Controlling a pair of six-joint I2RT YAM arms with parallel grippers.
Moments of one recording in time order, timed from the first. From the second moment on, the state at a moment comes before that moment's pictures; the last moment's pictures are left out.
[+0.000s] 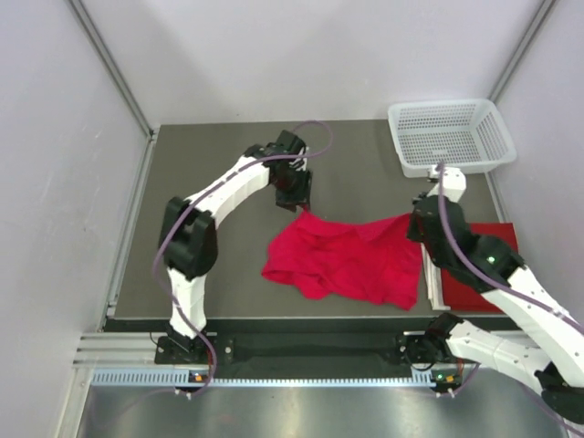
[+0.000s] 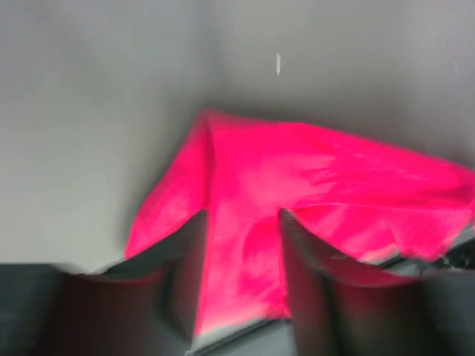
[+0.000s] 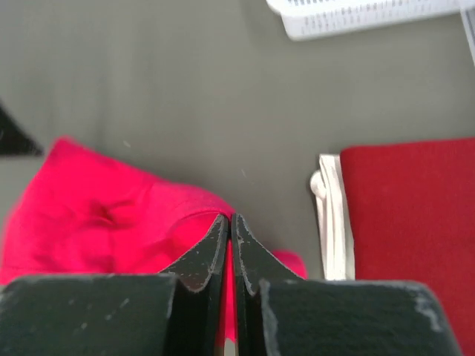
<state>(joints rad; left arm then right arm) -0.55 1.90 1.69 -0.90 0.19 -0.40 0.73 0.79 1.09 -0.85 0.65 0.50</state>
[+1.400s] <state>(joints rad) -1.26 1.81 1.26 -0.57 -0.51 -0.43 0.68 0.73 1.02 -0.78 0.58 0.54</state>
